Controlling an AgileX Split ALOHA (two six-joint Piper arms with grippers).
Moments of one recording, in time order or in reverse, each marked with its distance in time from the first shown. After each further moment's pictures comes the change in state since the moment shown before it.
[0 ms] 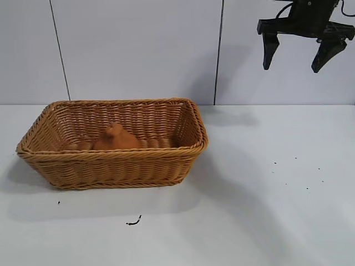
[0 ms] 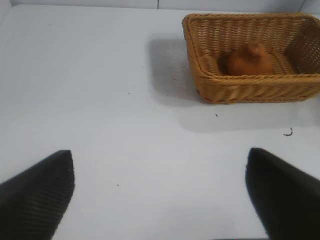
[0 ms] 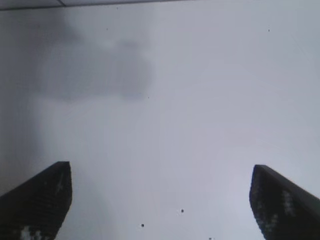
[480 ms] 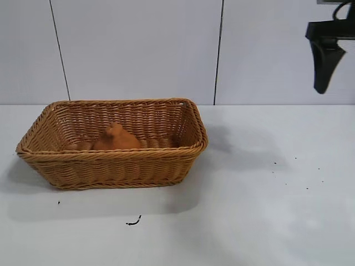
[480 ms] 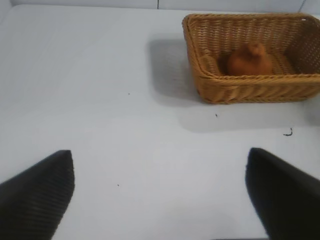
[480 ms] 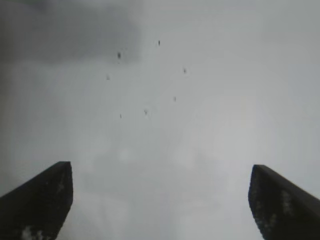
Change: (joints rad) left arm 0.000 0.000 0.000 0.000 0.000 0.000; right arm 0.000 -0.597 0.757 0.000 -0.001 -0.044
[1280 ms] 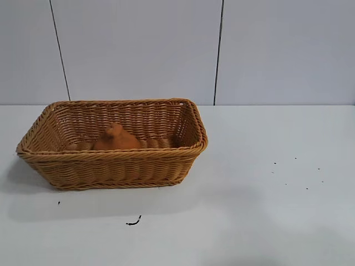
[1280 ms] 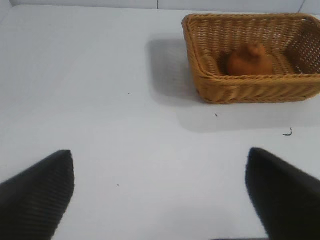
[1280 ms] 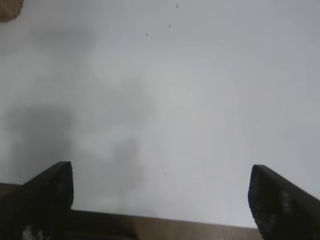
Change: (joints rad) left arm 0.000 0.000 0.000 0.000 0.000 0.000; right arm 0.000 -1.228 0.757 0.012 -0.134 -0.078
